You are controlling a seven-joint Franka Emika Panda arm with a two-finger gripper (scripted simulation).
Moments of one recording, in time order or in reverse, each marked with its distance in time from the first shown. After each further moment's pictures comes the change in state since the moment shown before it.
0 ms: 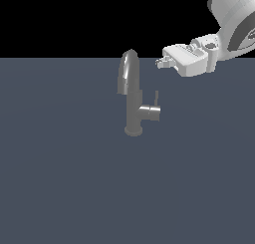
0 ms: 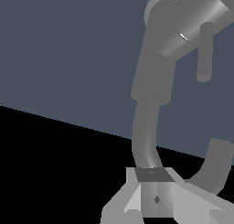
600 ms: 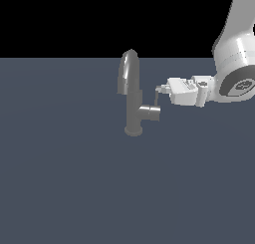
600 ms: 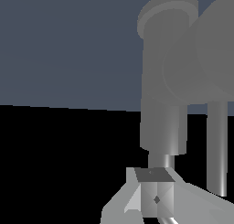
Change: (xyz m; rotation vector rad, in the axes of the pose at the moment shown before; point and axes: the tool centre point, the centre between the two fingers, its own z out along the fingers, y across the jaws) arm 0.085 0.013 0.015 0.229 -0.181 0.234
